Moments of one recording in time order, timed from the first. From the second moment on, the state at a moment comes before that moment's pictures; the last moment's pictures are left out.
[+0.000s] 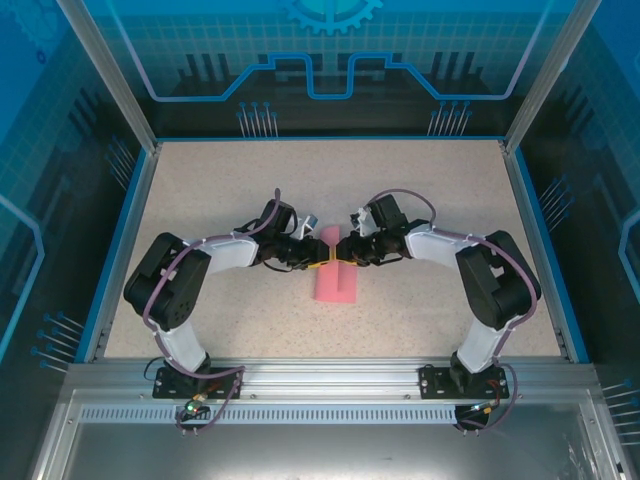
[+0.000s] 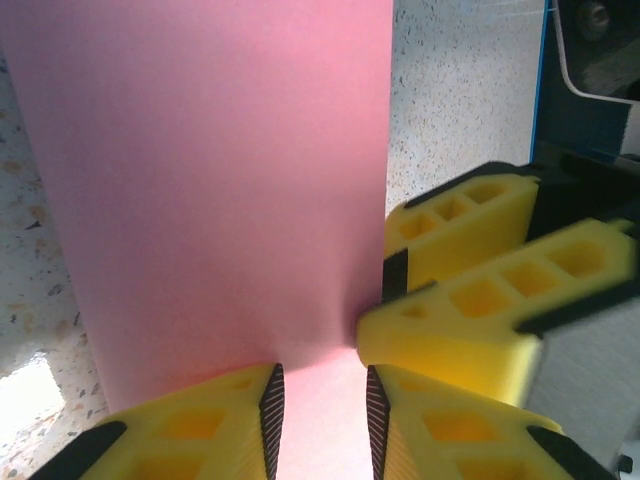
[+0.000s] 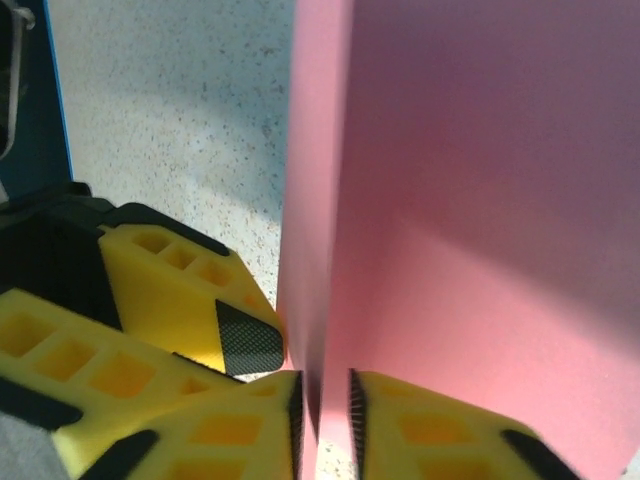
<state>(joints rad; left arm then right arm) -0.45 1.76 0.91 -0.03 0.73 -0.72 0.47 1.76 0.98 -0.22 -0.65 0.64</state>
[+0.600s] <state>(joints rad) -0.45 1.70 0.91 -0.17 0.60 -0.67 0.46 1.76 0.99 -0.36 -0.51 0.56</state>
